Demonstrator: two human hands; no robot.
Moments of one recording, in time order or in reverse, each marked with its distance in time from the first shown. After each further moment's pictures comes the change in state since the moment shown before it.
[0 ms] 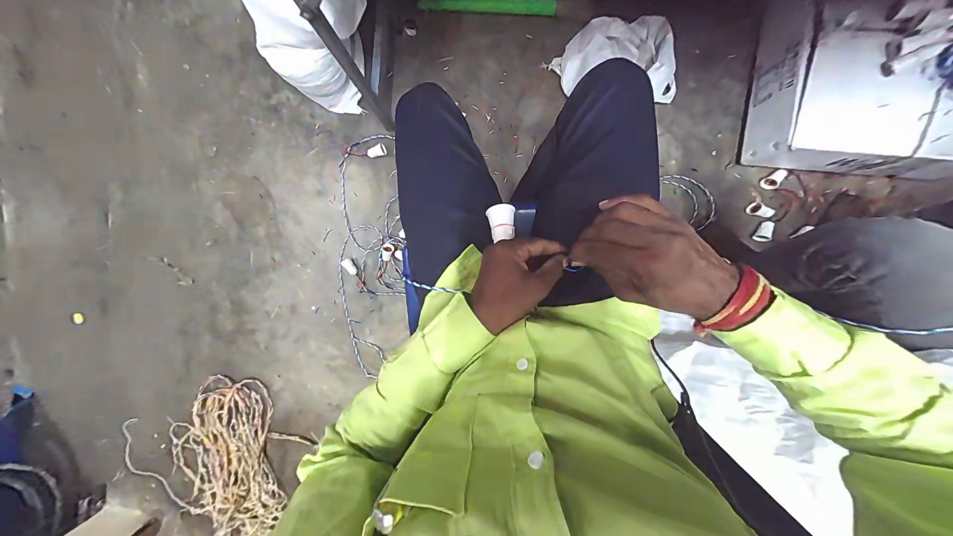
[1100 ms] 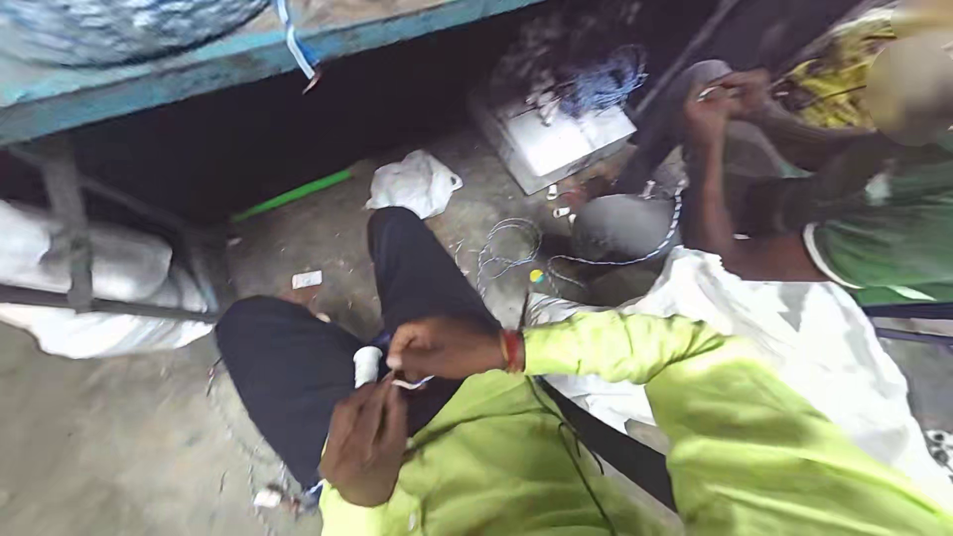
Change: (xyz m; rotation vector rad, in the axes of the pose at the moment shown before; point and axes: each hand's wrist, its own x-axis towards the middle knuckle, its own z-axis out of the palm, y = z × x) left_hand 0.006 -0.017 0.009 0.635 0.368 0.682; right_hand 0.012 -0.019 -0.002 0.974 0.074 0.850
